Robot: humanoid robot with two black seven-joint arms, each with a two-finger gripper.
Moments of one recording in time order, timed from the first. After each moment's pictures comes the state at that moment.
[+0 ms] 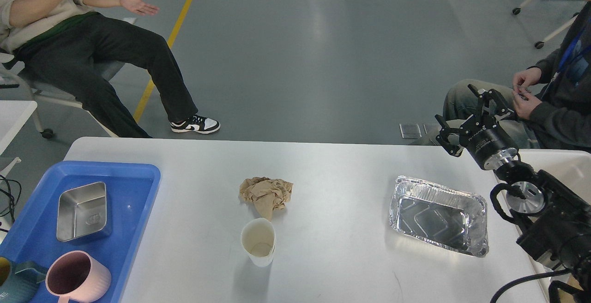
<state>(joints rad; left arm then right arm) -1.15 0.78 -0.09 -0.14 0.77 -0.95 -0.54 0.65 -0.30 1.02 0.48 -0.17 0.57 0.24</state>
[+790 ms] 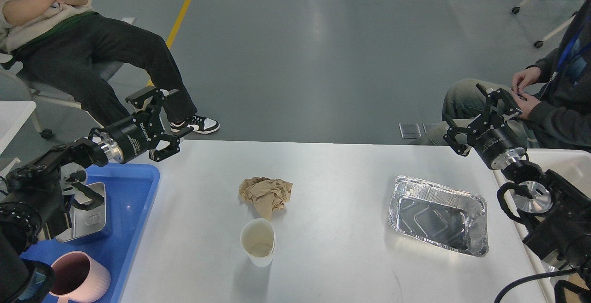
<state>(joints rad) -0.89 0.20 -0.47 -0.13 0.17 -0.91 -0.19 0.65 -0.32 1.03 0.47 -0.16 0.57 0.24</state>
